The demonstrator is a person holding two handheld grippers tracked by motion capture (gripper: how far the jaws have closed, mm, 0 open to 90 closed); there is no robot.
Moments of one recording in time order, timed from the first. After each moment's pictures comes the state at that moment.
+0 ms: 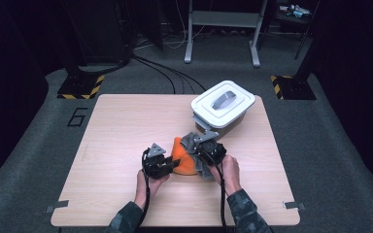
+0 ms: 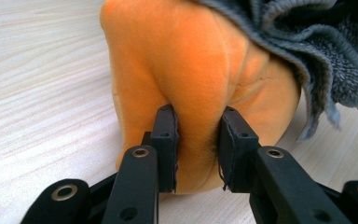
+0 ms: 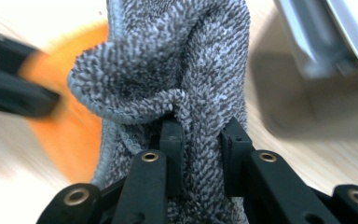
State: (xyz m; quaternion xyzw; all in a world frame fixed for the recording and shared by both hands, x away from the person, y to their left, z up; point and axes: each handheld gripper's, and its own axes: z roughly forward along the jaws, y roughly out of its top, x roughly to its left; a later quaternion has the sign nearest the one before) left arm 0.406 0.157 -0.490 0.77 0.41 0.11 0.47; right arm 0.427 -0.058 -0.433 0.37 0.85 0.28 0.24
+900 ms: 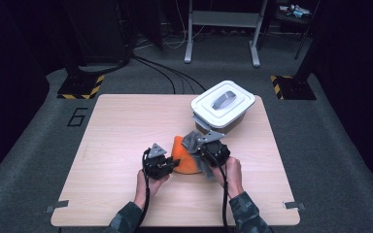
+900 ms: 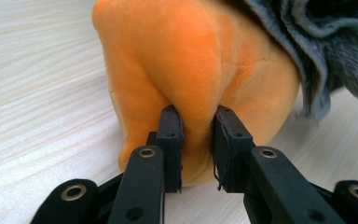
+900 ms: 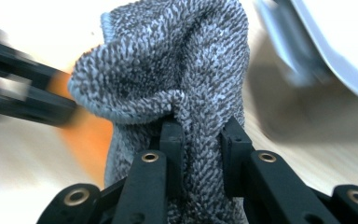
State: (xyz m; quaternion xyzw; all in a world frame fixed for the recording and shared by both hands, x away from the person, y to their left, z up) left arm 0.403 0.154 -0.485 0.78 0.41 0.12 0.47; right arm 0.415 -0.064 -0.421 0.37 0.84 0.32 0.24
